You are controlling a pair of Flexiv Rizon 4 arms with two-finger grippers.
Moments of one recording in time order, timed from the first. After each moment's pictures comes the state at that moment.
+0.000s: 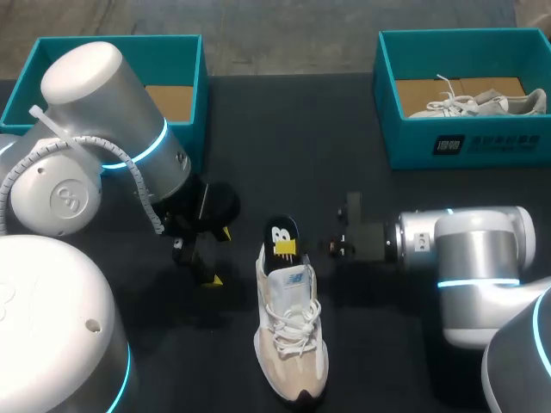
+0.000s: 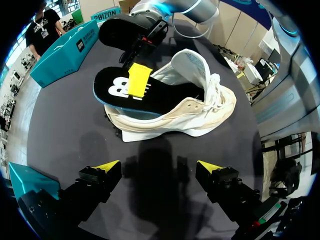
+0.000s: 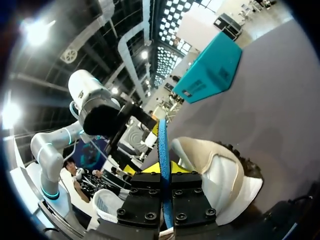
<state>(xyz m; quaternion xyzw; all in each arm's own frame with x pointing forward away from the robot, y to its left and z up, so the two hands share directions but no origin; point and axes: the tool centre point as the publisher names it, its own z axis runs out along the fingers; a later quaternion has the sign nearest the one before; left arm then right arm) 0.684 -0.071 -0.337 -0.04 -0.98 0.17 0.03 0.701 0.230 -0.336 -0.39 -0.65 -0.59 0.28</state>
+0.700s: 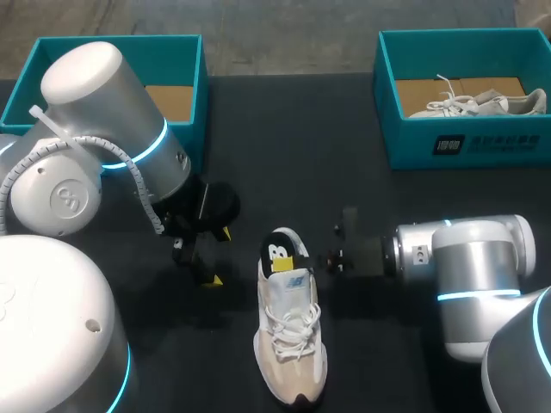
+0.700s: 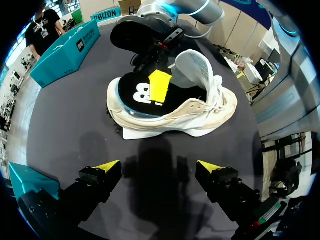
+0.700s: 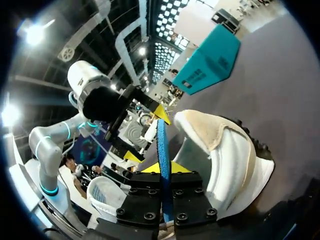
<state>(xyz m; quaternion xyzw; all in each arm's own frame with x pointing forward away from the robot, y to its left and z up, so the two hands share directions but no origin) 0.684 -0.071 -0.337 -0.04 -0.98 0.17 0.03 0.675 0.235 -0.343 -0.38 -0.67 -0.58 0.28</state>
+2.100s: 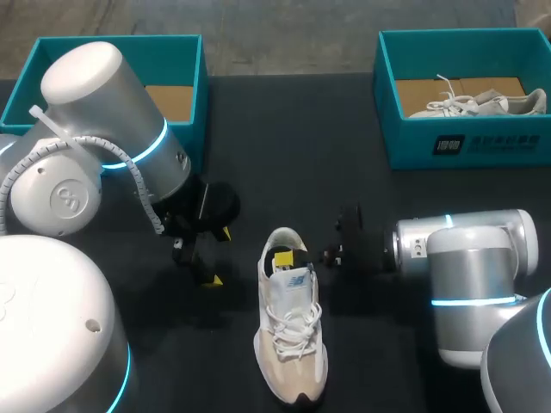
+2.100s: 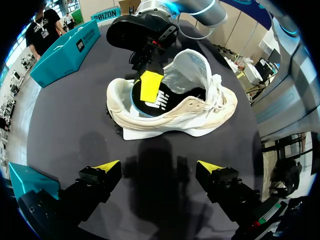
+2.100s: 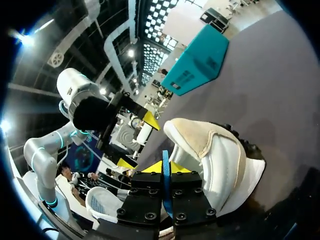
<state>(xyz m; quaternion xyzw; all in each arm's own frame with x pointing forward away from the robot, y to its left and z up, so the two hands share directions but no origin) 0.684 -0.071 -0.337 -0.04 -0.98 0.17 0.03 0.685 0.232 -0.349 -0.44 -0.66 -0.55 0.28</state>
